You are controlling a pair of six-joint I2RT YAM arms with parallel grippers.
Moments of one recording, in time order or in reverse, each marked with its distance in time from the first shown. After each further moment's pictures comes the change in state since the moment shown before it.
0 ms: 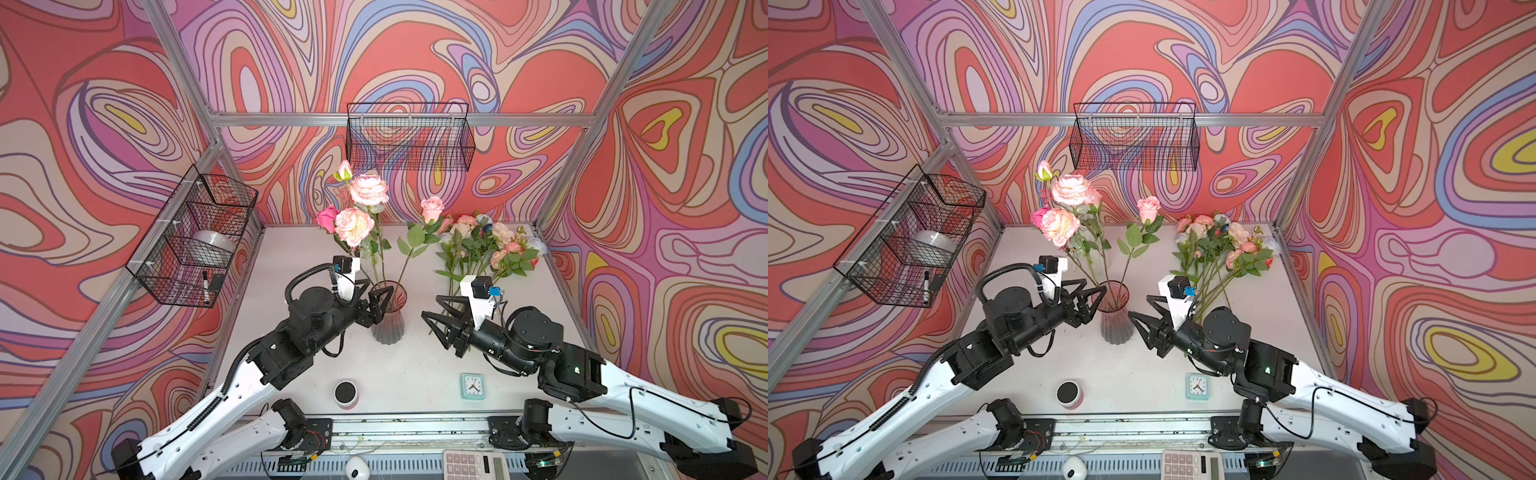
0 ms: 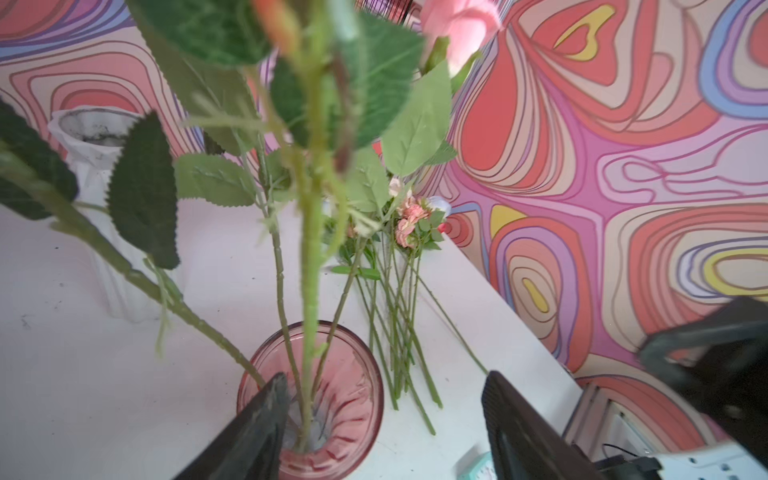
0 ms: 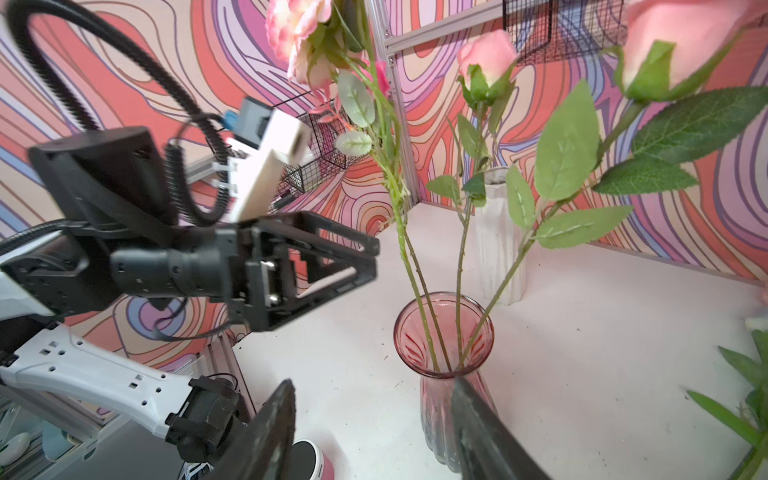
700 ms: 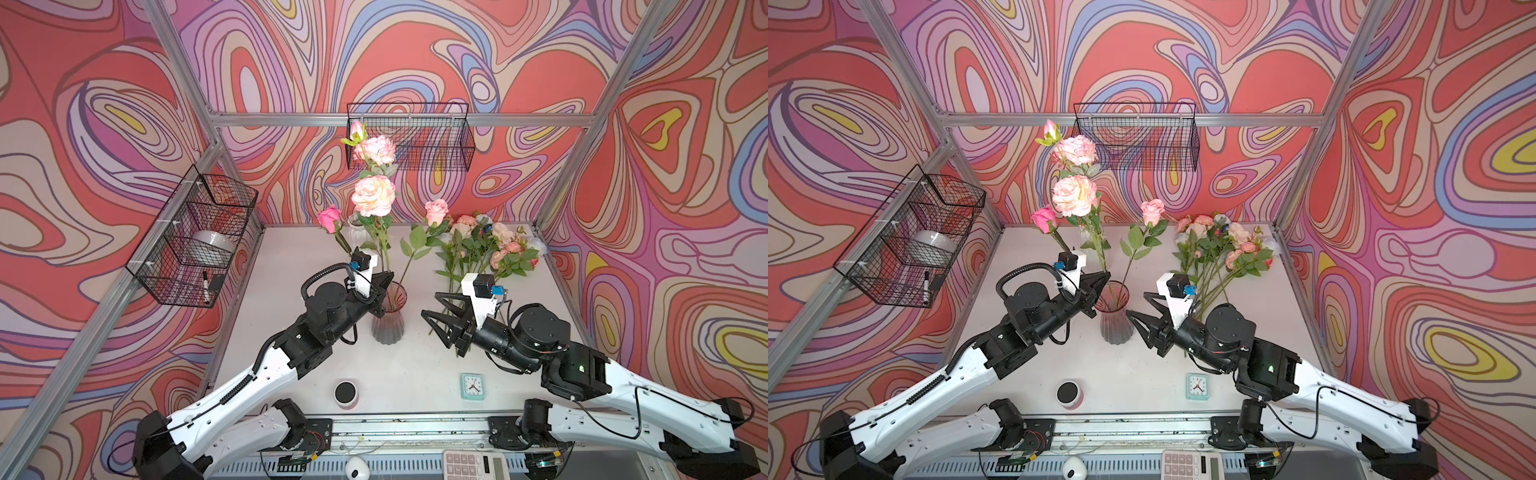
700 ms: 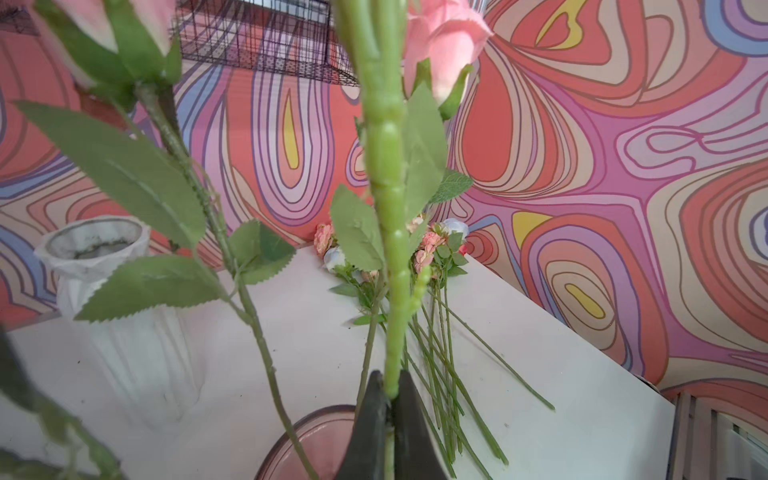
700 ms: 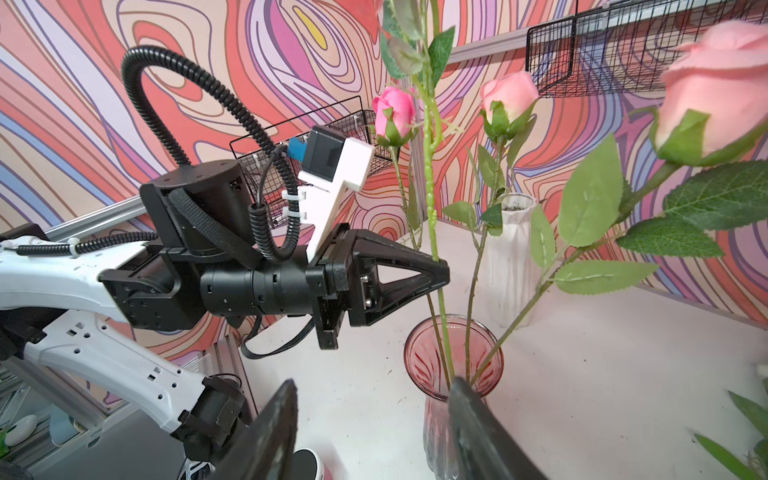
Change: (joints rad) left arm 0.013 0.160 -0.084 0.314 -0.032 0.245; right arm 0.000 0.006 0.051 0.009 -0.056 -0.074
